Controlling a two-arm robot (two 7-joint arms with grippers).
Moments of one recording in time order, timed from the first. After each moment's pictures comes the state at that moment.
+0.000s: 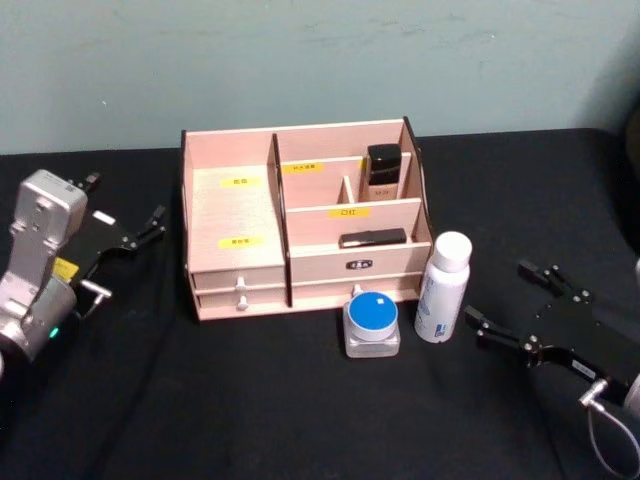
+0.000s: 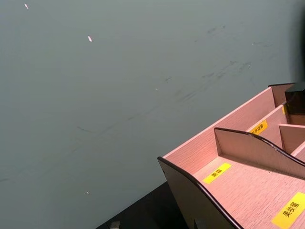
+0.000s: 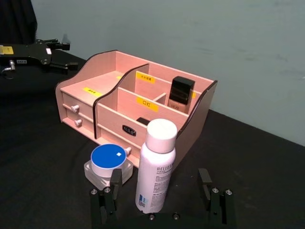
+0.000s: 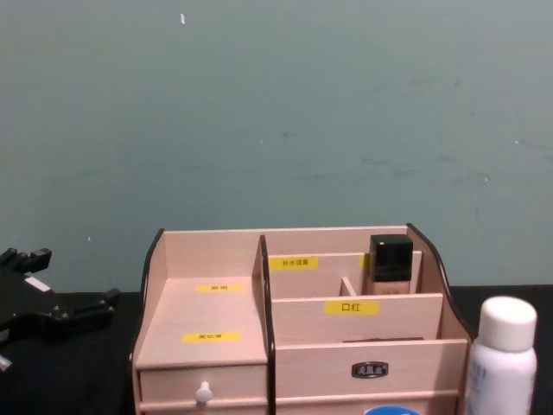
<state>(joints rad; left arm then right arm) -0.20 0.60 0.45 -1.41 -0.25 -0.12 0.03 -0.26 0.75 -0.22 -1.88 0.45 -0.02 0.25</state>
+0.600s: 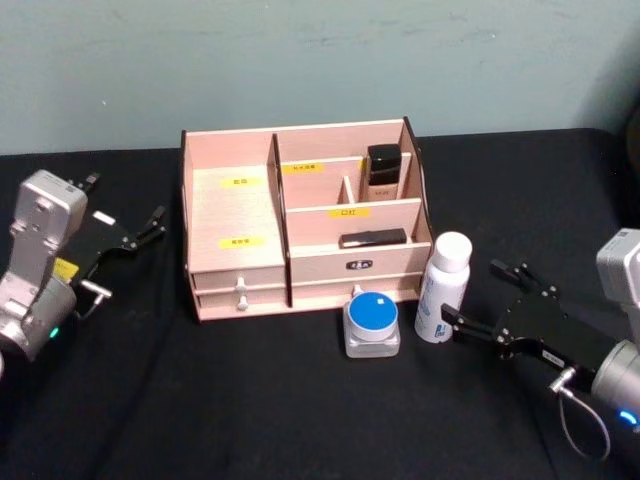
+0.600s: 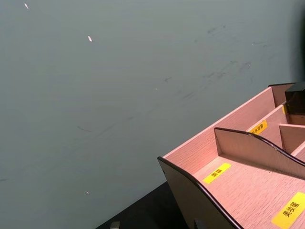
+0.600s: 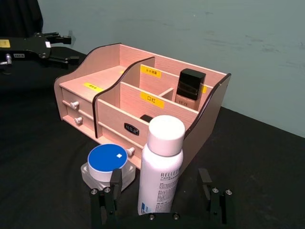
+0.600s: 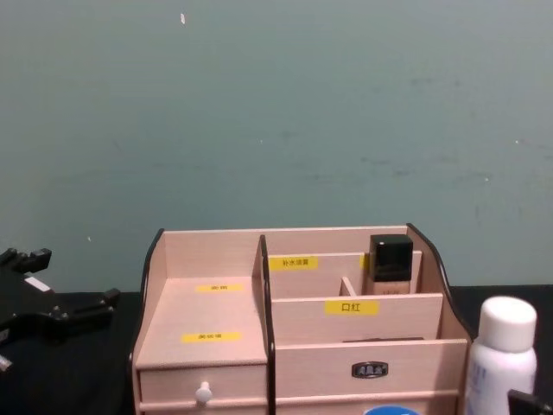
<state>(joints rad) -0.20 0.60 0.45 -1.41 -0.25 -0.12 0.03 -0.13 0.65 -0.27 -1.73 0.41 -0.01 0.34</state>
